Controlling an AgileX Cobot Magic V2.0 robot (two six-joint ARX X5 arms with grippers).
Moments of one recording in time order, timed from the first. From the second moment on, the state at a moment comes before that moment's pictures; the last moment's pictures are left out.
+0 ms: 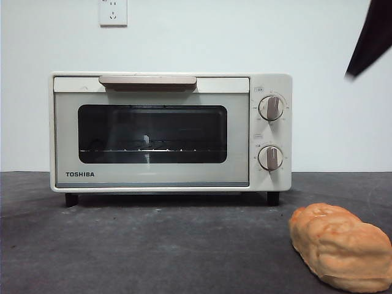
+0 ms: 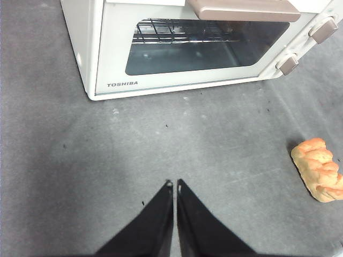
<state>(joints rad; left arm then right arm) -0.06 0.60 0.79 -0.86 0.43 -0.05 0.41 0.80 0.71 -0.76 -0.31 0.25</state>
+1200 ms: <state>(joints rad) -0.07 0.60 0.79 -0.86 0.43 -0.05 0.78 1.28 0.54 -0.28 0.15 0.50</state>
